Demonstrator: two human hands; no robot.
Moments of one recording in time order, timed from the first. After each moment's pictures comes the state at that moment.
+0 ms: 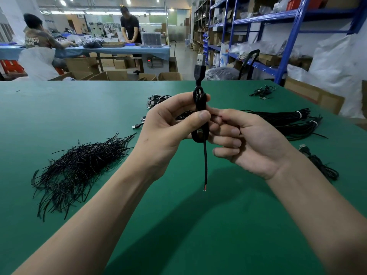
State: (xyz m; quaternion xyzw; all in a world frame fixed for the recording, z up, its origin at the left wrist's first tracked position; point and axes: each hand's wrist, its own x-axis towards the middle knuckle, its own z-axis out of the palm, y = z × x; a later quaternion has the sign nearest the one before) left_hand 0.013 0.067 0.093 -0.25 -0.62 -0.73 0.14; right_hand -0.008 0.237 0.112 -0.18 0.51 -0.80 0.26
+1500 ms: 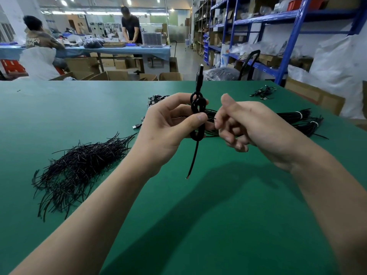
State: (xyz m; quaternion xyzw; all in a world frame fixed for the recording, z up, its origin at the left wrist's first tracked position) left_hand 0.011 0.063 0.097 -0.23 -0.67 -0.68 0.16; right_hand -0.013 0.254 0.122 -0.25 0.78 -0.57 0.07
